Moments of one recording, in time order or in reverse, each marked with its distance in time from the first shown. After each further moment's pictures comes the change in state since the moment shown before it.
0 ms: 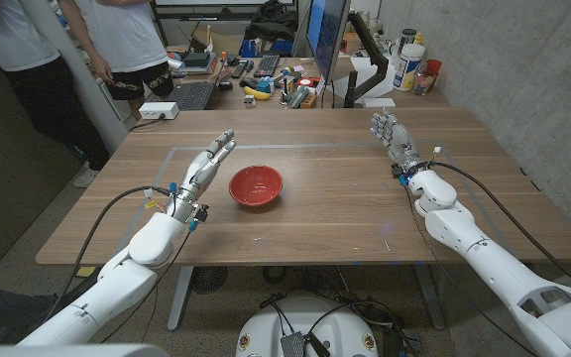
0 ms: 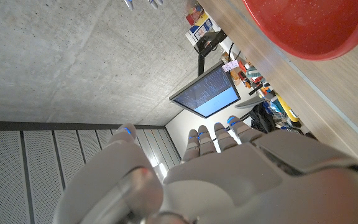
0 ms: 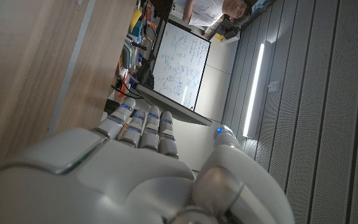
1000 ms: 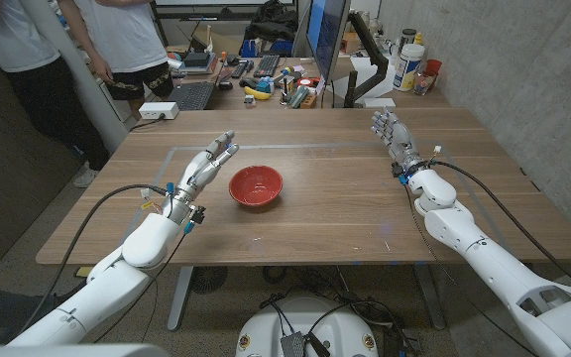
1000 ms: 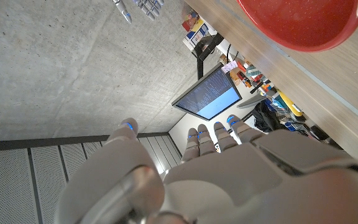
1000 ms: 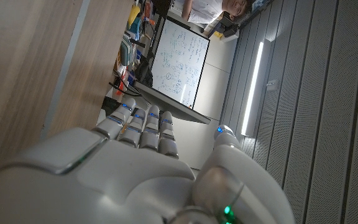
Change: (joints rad) left arm 0.054 0.036 -0.045 -0.074 0.070 0.039 0.027; left_hand 0.052 0.009 0.011 -0.027 -0.008 0.018 -0.007 0.000 0.000 0.018 -0.007 0.000 0.005 0.010 -0.001 0.000 0.000 0.004 0.004 0.000 0.000; right arm 0.003 0.005 0.001 0.005 -0.008 0.011 -0.011; right_hand 0.000 0.000 -0.004 -0.004 0.000 0.000 0.000 0.000 0.000 0.007 -0.004 0.000 0.000 0.000 0.000 0.000 0.000 0.000 0.000 0.000 0.000
